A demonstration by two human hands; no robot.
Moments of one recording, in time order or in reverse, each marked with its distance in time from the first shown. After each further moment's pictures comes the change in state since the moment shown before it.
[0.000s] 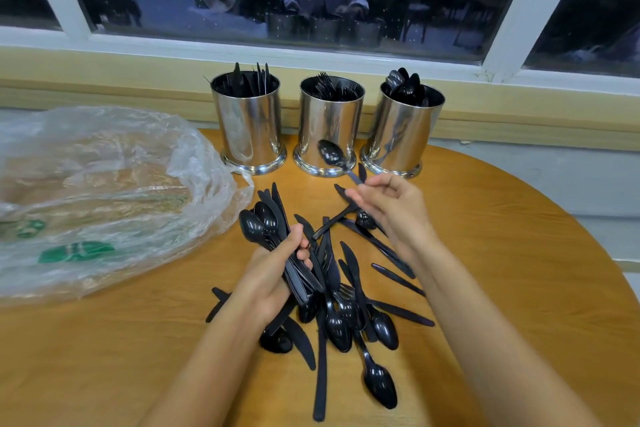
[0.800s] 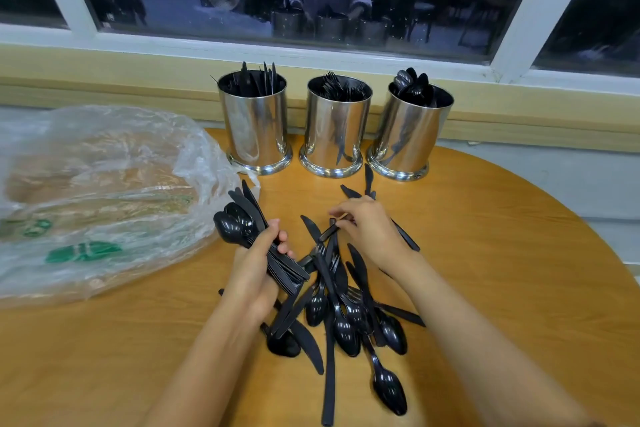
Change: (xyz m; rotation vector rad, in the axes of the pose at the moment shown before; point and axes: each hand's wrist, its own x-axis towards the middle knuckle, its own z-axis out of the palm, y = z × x) left_hand 0.005 0.011 -0.017 -0.201 0.112 0.138; right_hand 0.038 0.059 0.007 -1.248 -0.245 -0.425
